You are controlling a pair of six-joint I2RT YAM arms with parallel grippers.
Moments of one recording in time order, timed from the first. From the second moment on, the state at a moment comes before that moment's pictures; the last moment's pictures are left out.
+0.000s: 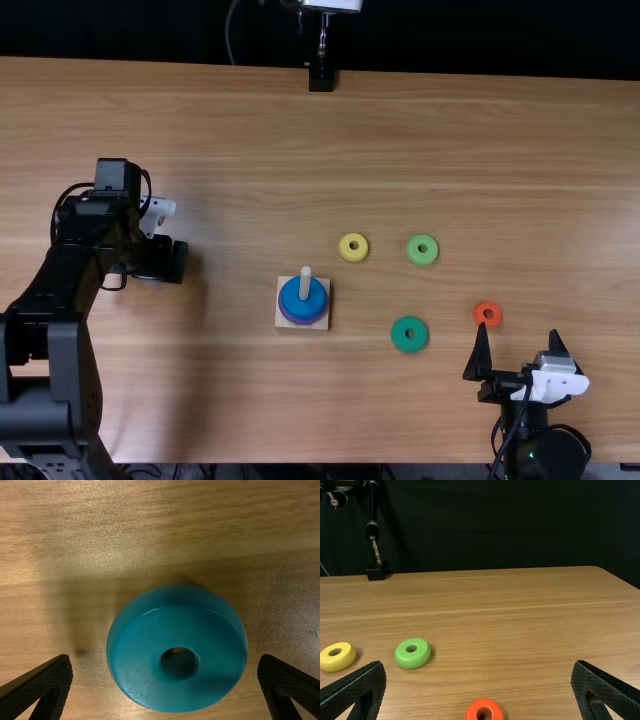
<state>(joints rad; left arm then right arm) 0.02 1.94 1.31 -0.80 0.02 0.10 -0.10 0.01 0.02 -0.07 -0.01 -0.03</state>
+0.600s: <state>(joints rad) 0.02 1.94 1.31 -0.71 -0.01 0.10 -0.10 0.01 0.02 -0.07 -0.01 -0.03</state>
